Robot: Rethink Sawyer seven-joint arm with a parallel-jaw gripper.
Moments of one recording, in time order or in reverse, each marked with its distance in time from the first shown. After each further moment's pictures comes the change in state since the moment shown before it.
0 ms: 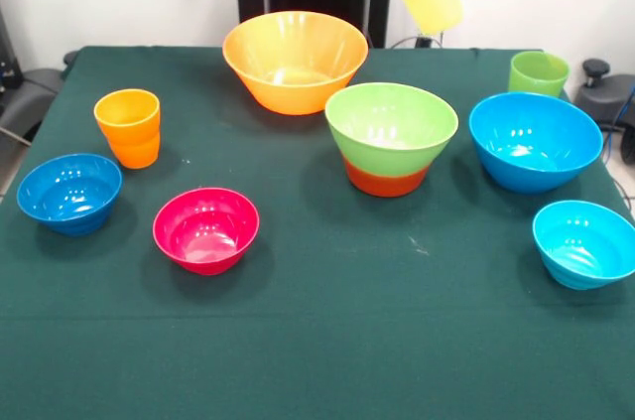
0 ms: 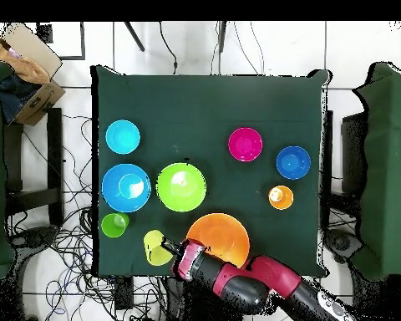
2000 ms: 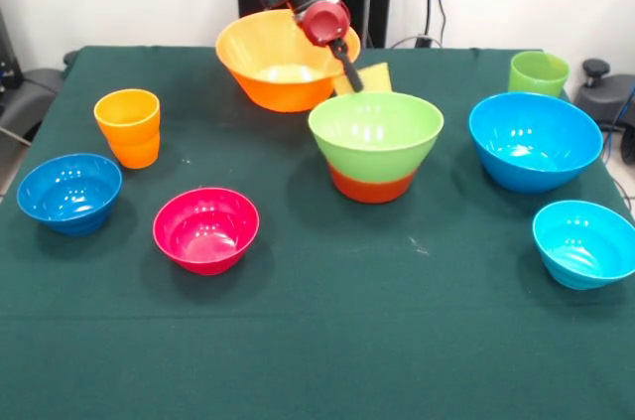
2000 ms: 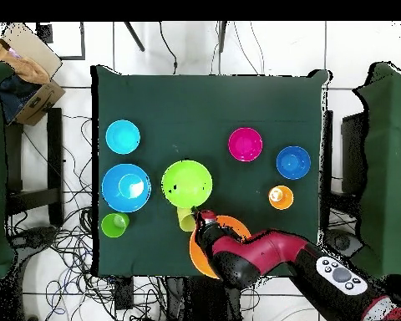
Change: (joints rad) arm 0.609 -0.580 -0.388 -0.178 -0.028 -0.376 0.000
